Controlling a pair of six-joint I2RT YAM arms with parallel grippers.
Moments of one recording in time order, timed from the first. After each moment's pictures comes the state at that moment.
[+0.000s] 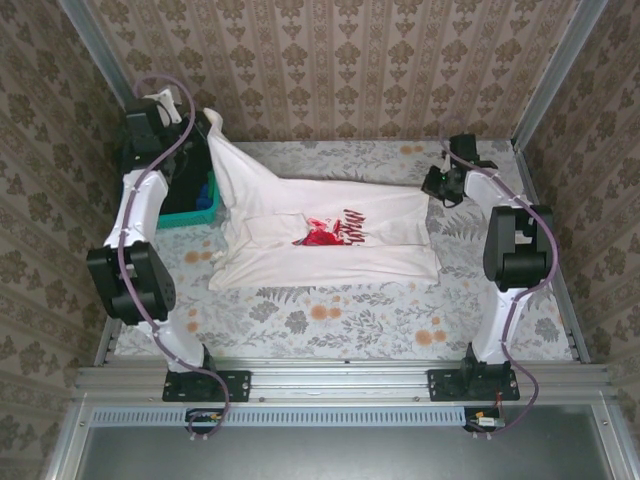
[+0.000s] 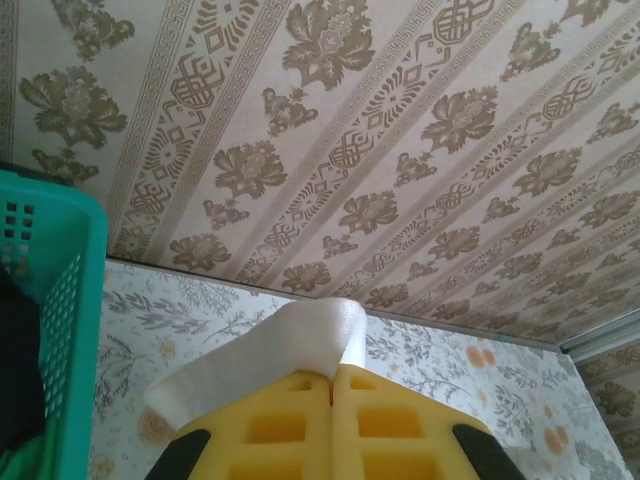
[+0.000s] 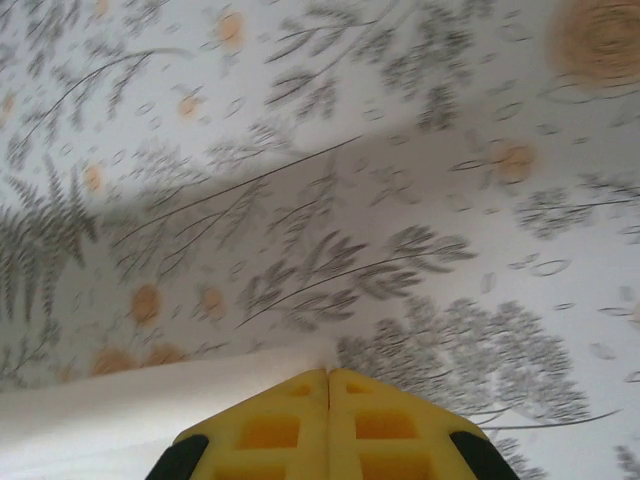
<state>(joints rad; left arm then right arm) 0.07 1.78 1.64 -0.18 0.50 -0.45 -0.06 2.01 1.53 -0.52 -0.21 0.41</state>
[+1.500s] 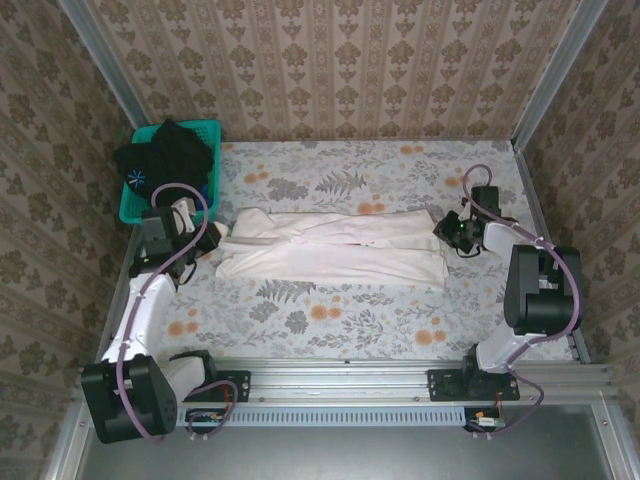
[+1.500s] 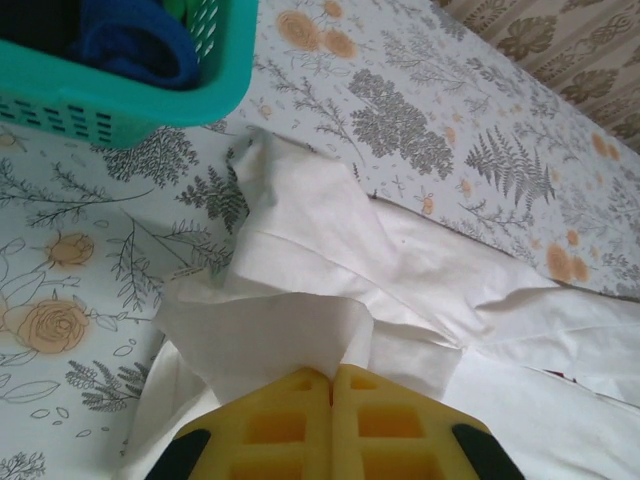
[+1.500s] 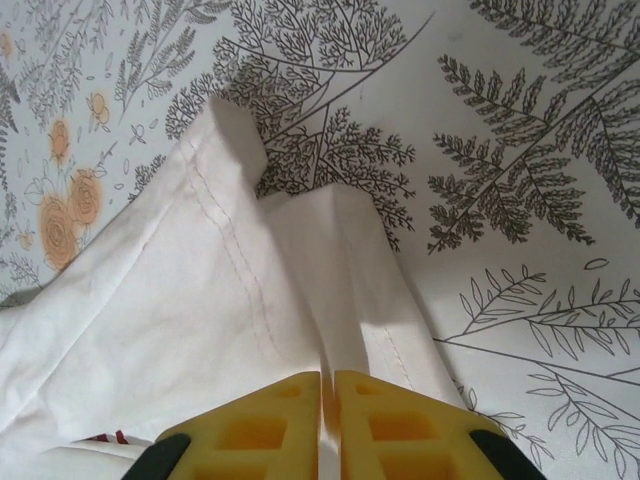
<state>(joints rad) 0.08 1.07 0.72 -0.35 0.40 -0.38 -0.14 1.64 0.90 -0.28 -0.35 0.54</state>
